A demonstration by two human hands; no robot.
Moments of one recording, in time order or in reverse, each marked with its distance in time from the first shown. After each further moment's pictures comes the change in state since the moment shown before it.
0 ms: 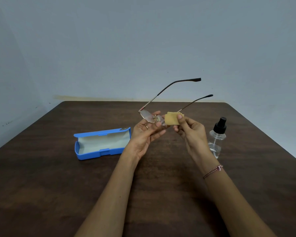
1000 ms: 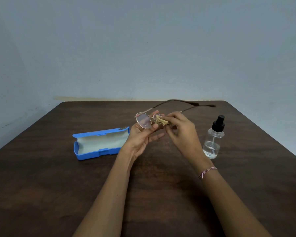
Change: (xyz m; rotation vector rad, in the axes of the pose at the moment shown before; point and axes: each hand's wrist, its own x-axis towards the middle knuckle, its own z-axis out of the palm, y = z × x) left_hand 0.000 -0.002 -0.008 -0.043 -0.076 0.005; right_hand -0.001 0.007 -0.001 -0.998 -0.216 -0.836
